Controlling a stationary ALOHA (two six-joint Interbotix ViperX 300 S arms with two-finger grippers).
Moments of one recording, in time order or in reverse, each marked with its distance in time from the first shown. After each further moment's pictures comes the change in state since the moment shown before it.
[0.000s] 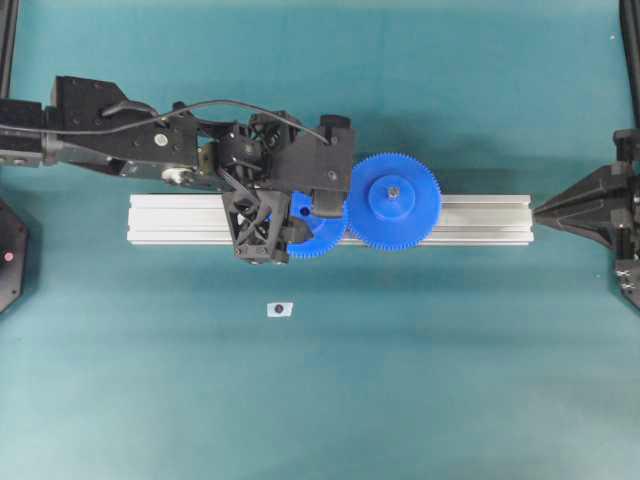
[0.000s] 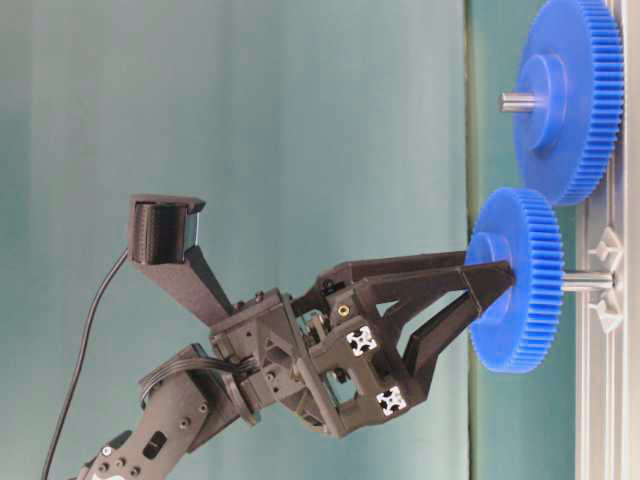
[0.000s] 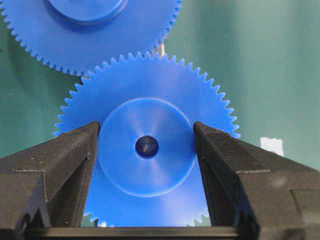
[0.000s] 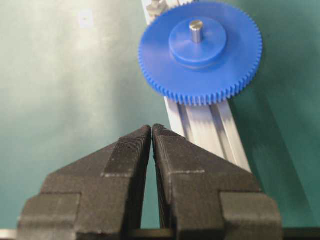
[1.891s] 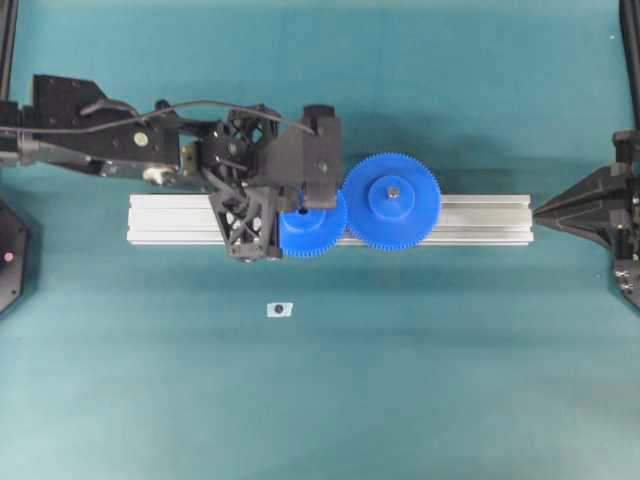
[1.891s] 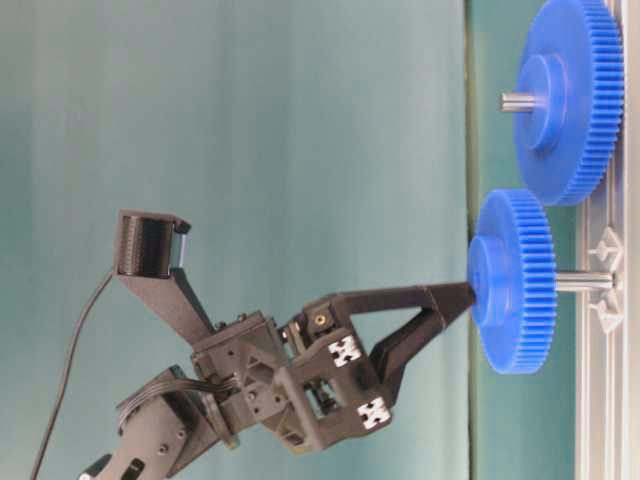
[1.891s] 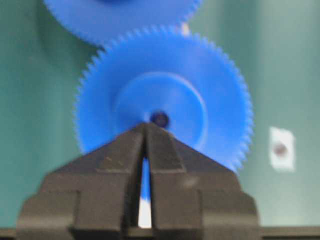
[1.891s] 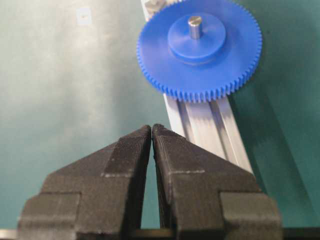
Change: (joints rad) left arm -0.021 -0.041 0.031 0.000 0.002 -0.077; right arm 0.000 0.000 0.012 0.000 -0.009 0.008
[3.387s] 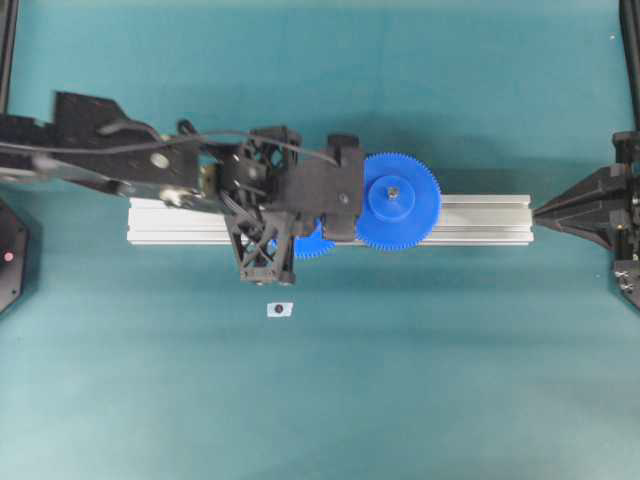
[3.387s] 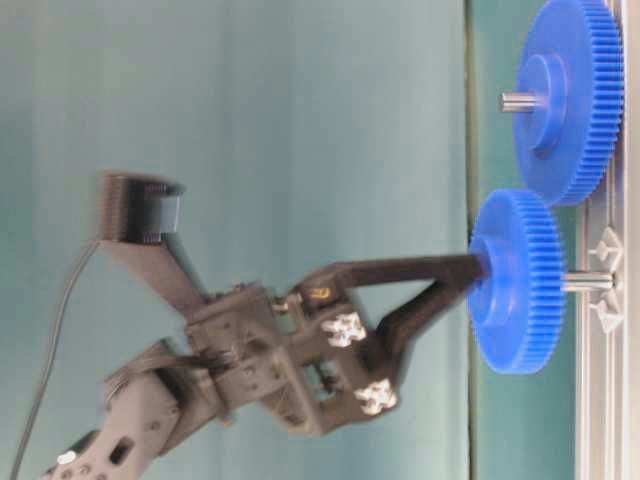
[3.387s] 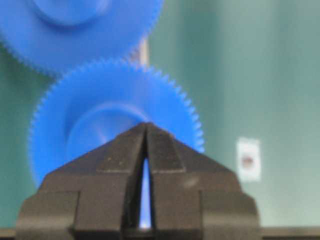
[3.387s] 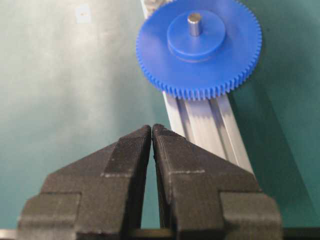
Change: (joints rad) left arm -0.052 0.057 -0.069 0.000 0.035 0.003; right arm 0.000 0.000 0.005 0.000 -0.002 0.000
